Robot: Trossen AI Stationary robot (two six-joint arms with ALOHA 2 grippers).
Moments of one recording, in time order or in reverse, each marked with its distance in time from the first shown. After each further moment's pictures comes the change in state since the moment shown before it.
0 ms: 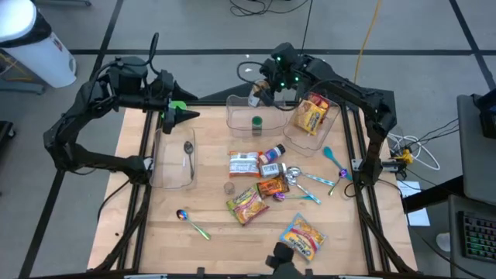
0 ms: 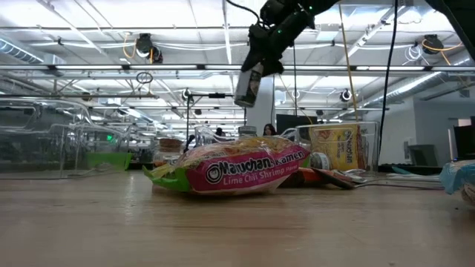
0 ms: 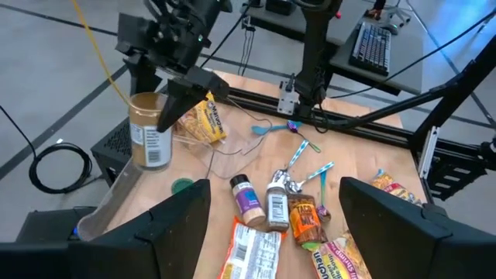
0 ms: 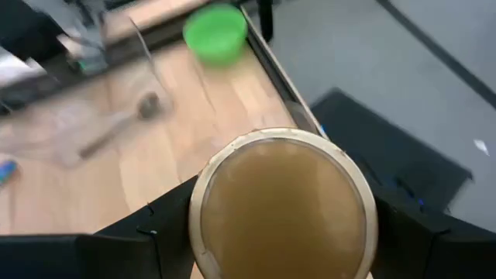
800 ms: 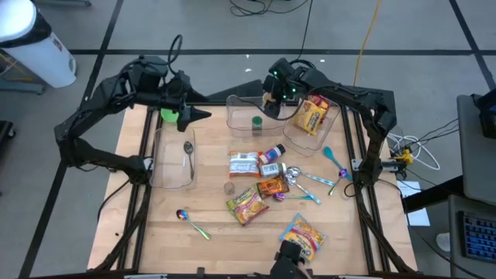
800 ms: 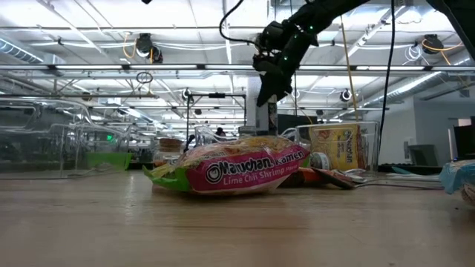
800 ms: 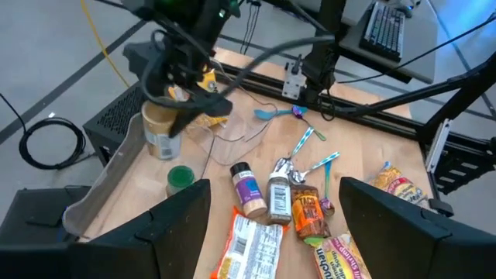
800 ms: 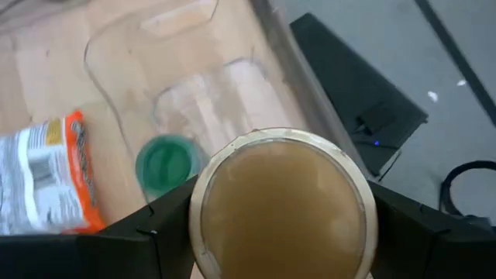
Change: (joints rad) left arm 0.000 0.102 -0.001 0.021 -0.002 -0.018; right arm -0.015 -0.003 -0.212 0.006 0.141 -0.166
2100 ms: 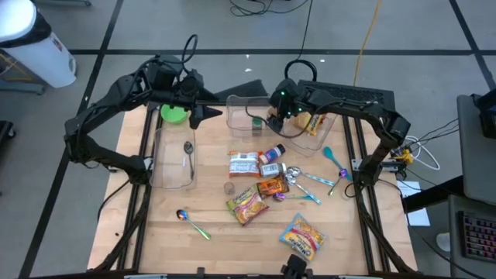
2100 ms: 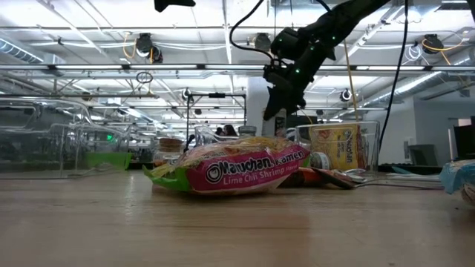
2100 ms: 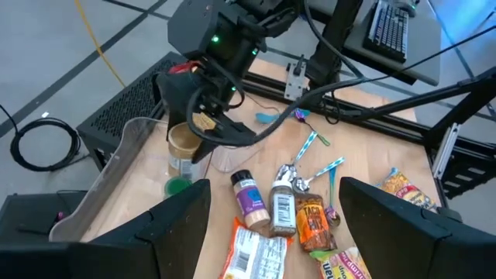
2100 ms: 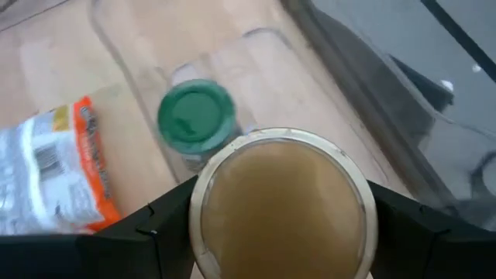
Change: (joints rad) left arm -0.001 0.078 0.000 0.072 0.008 -0.004; right arm 0.058 -0.161 -0.412 0.327 0.037 0.172
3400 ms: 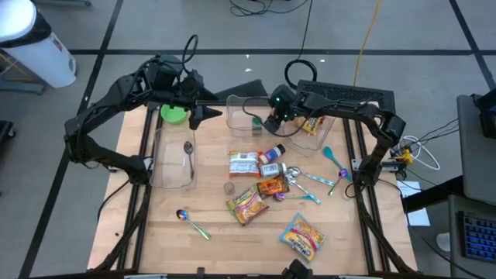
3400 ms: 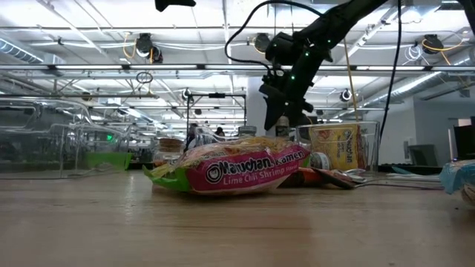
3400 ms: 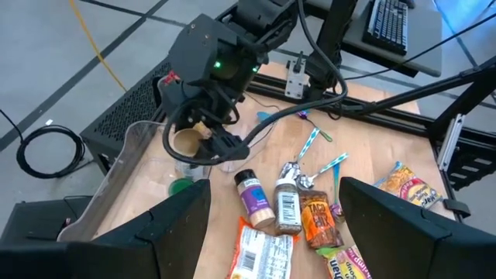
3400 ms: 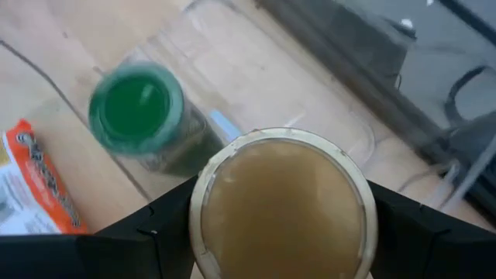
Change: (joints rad) left arm 0.000 0.000 0.000 -0.003 0.001 0.046; right arm 0.051 0.042 0.002 -0.029 0.164 0.223
